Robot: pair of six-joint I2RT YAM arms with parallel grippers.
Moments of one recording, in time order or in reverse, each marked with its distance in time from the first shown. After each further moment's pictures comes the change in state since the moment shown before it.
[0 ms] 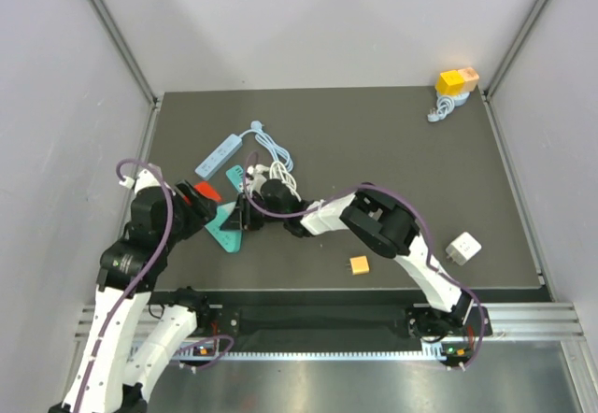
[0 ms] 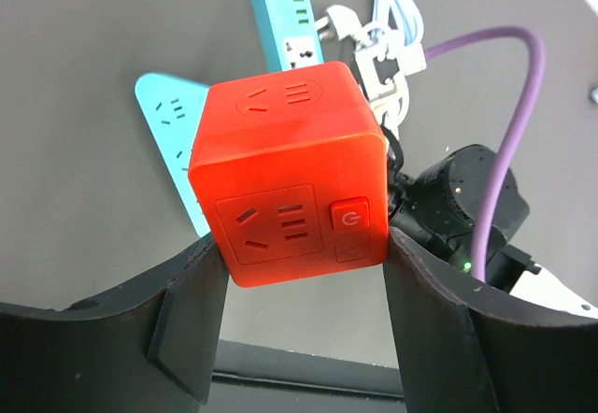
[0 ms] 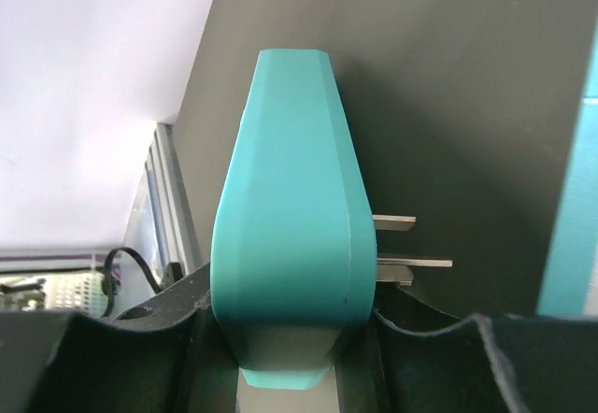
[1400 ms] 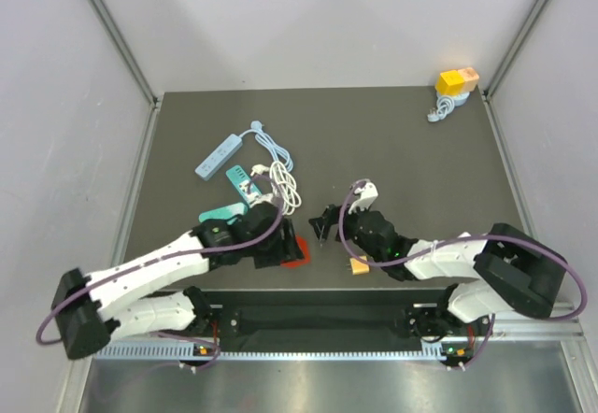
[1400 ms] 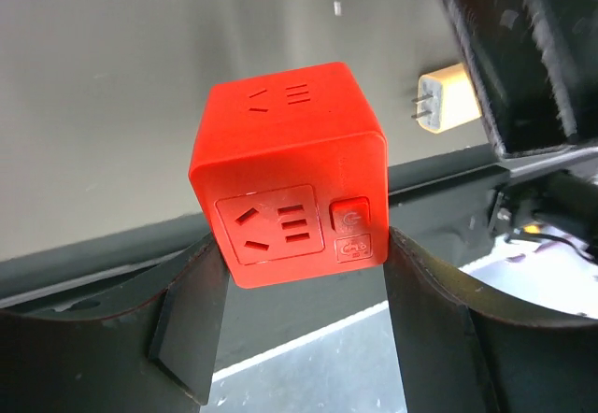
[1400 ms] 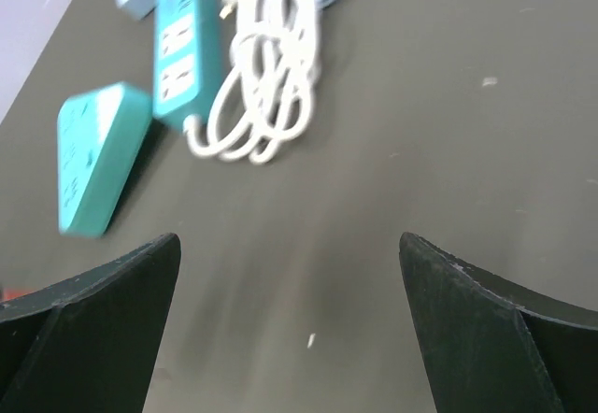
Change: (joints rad) left arm -0.684 0.361 -0.206 0.251 0.127 -0.301; right arm -0.049 -0.958 -1.043 0.147 0.661 -0.369
